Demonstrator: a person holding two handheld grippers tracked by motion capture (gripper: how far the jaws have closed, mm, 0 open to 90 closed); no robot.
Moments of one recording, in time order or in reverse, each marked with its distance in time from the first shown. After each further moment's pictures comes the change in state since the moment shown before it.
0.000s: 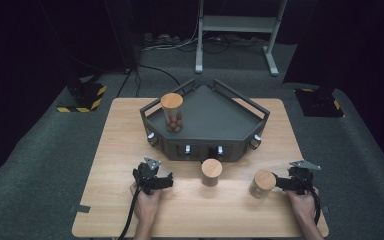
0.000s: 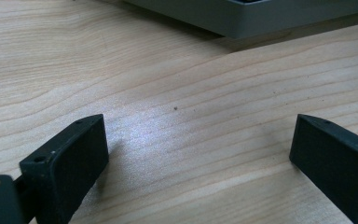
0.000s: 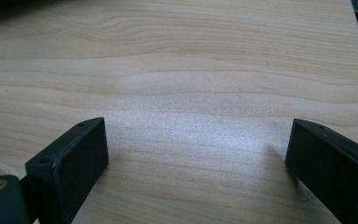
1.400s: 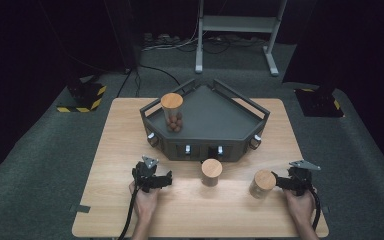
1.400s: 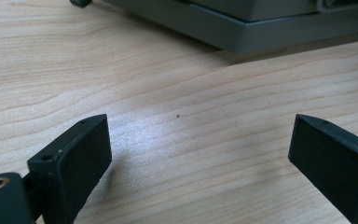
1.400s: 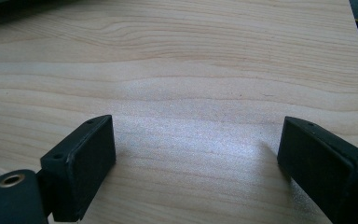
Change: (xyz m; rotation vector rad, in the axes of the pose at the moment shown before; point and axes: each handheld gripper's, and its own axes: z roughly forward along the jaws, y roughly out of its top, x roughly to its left) left arm 0.002 0.007 -0.004 -0.001 -0.001 -0.033; right arm 0.000 -0.002 0.005 -0.018 0.004 -0.021
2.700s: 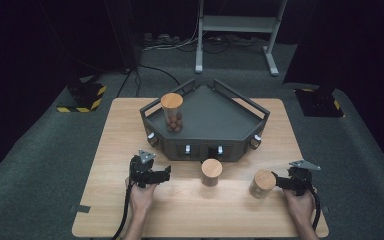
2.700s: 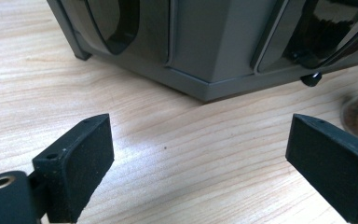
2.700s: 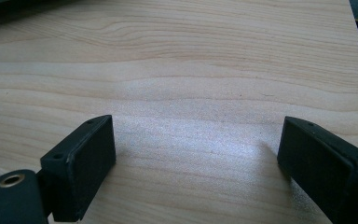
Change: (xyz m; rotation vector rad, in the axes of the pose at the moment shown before) left arm -0.008 0.033 -0.028 -0.031 -0.096 -0.012; right arm 0.000 0.000 0.000 0.000 0.000 0.000
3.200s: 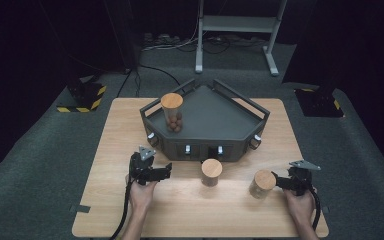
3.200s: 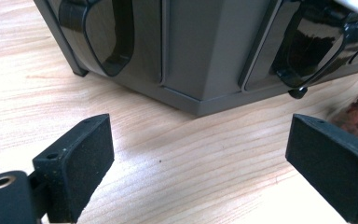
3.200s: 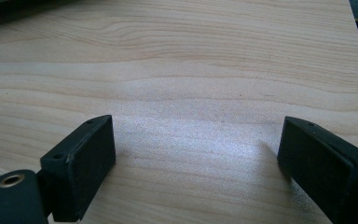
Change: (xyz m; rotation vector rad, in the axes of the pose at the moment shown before) left arm -0.006 0.012 -0.005 -0.009 -0.024 0.008; right arm 0.000 0.000 0.000 0.000 0.000 0.000
